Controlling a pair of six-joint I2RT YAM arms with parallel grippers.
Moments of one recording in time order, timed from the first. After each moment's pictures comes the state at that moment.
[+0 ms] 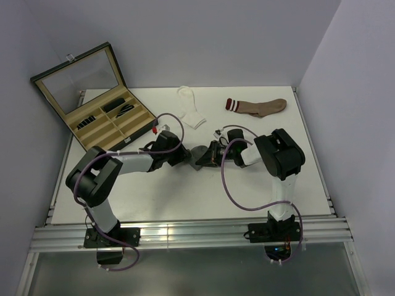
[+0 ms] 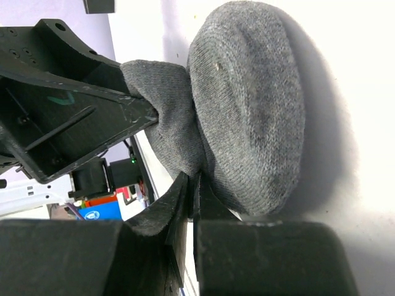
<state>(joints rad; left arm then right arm) -0.63 1.74 0.84 0.16 -0.02 -1.03 0.36 2.01 0.76 0.60 -0.88 0.89</state>
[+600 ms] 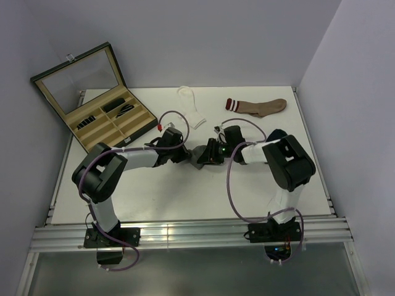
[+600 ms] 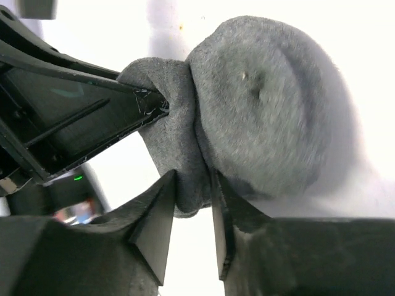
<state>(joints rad) -0.65 1.80 0.94 0.07 -0.04 -1.02 0.41 1.86 0.80 0.30 -0.66 0.67</state>
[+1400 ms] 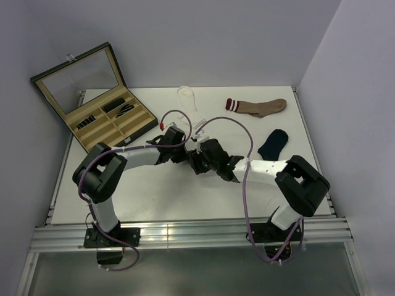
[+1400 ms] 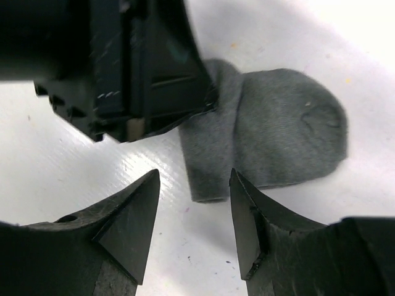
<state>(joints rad) -0.66 1.81 1.01 -0.07 -0.06 -0.98 0.80 1.56 0.76 0.15 0.07 0.23</state>
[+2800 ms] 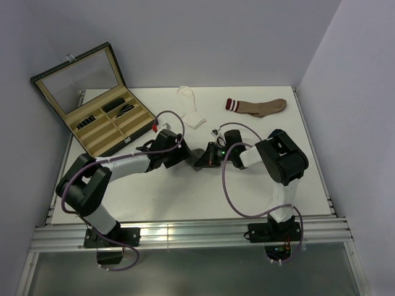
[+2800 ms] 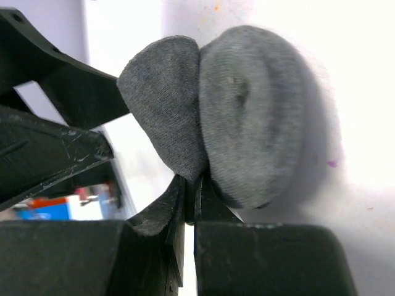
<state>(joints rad) -0.66 1.63 0.87 -0.02 -0.05 -0.99 0.43 1.91 0.74 0.52 -0.76 0.72</state>
